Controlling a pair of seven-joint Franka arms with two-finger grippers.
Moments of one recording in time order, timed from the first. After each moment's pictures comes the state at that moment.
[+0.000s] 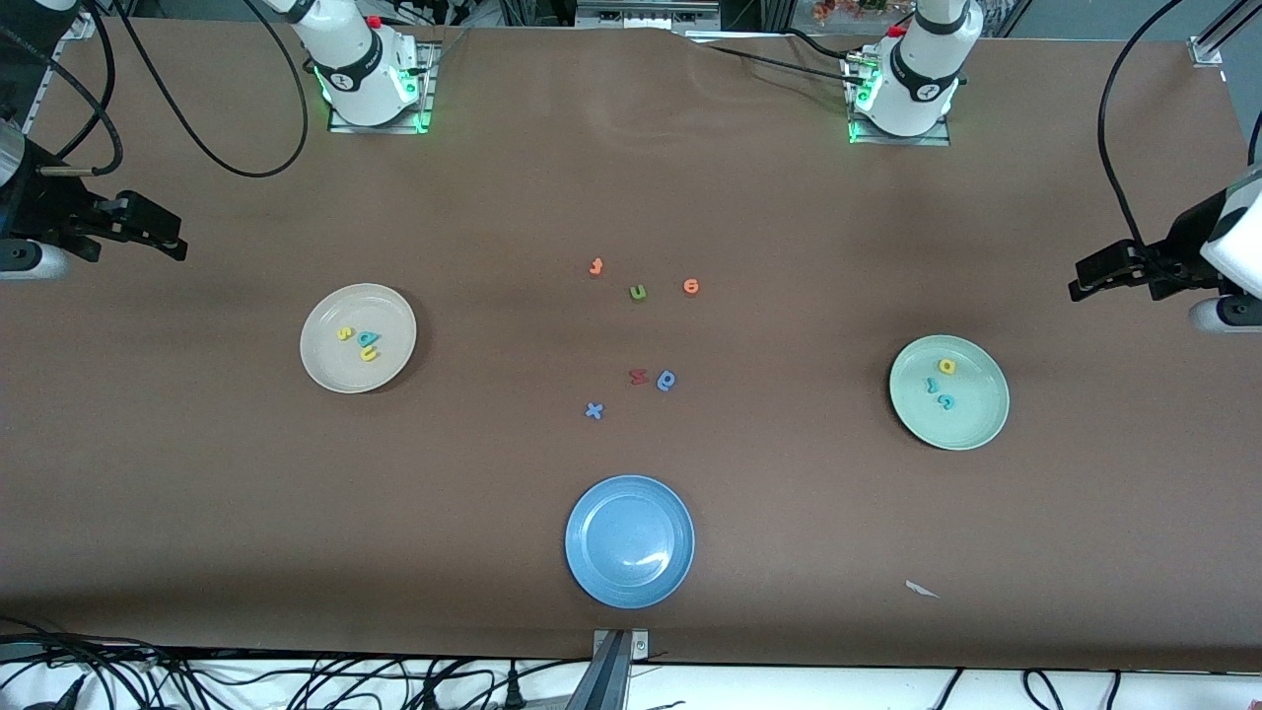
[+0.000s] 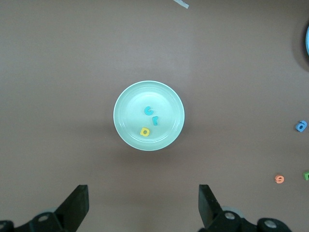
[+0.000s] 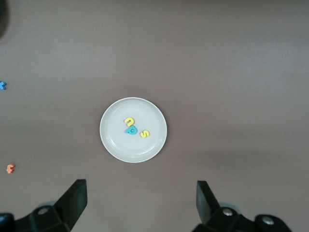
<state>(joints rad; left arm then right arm) 0.01 0.11 0.03 -1.57 -0.05 1.62 0.00 0.03 0.03 -0.02 -1.60 -0.01 1.61 -0.02</state>
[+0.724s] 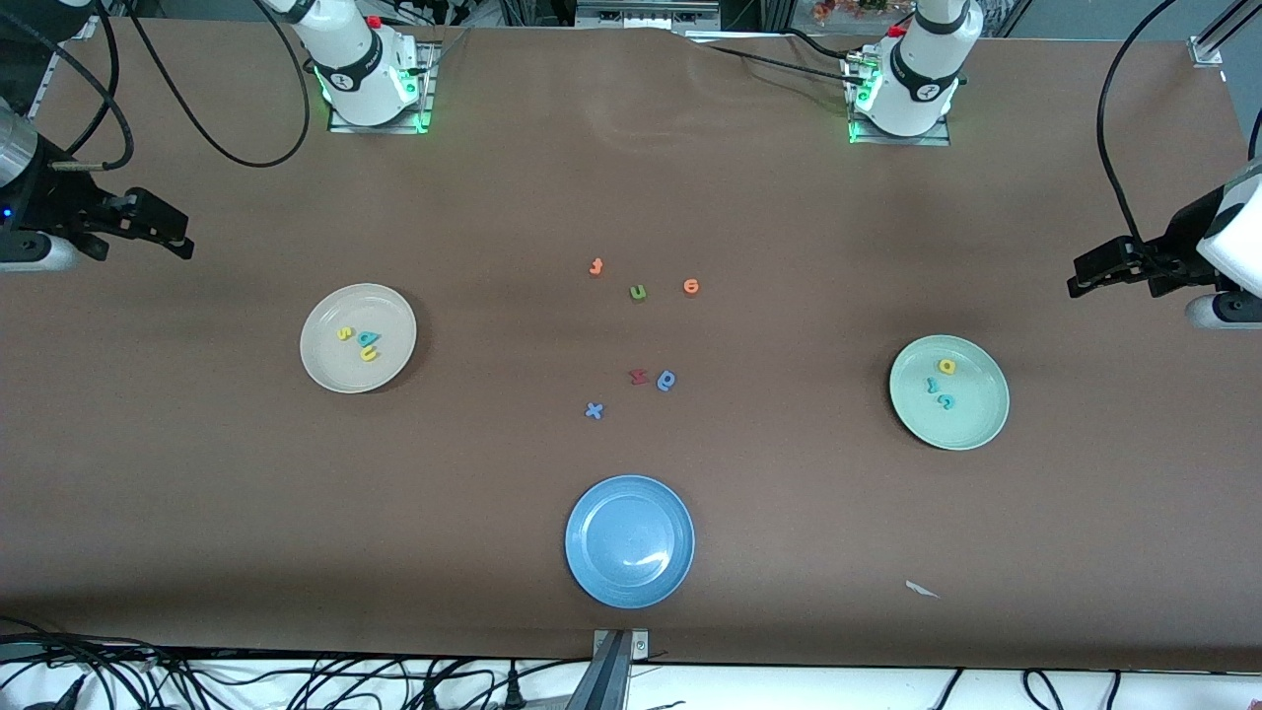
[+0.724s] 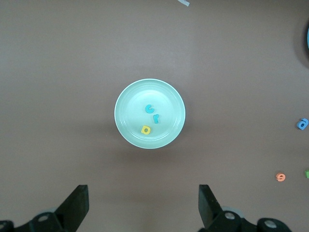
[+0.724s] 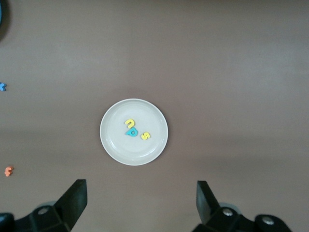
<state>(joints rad) 0.01 0.10 0.04 -1.57 -0.04 1.61 0.00 0.03 -0.03 -0.02 -1.71 0.00 1.68 -0.02</state>
